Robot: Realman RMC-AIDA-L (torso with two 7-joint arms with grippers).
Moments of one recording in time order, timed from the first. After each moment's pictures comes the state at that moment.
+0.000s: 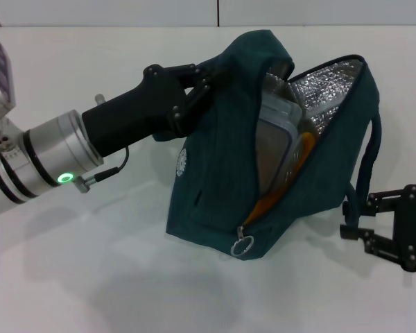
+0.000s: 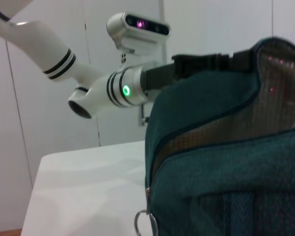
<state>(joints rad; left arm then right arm) -0.71 -2.09 2.84 -0.17 -0.64 1.72 -0.89 0.34 2.00 -0.95 -0.62 -1.75 -1.68 0.98</state>
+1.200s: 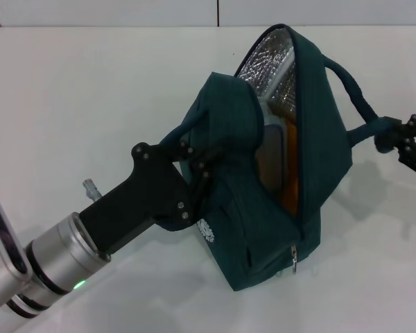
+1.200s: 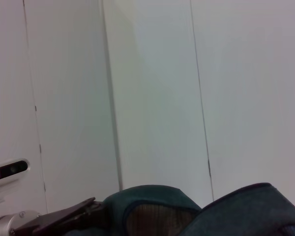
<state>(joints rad) -0.41 -2.10 2.84 0.13 -0.62 1.69 -0.23 0.39 1.95 -0.87 -0.55 -1.53 -1.72 1.08</state>
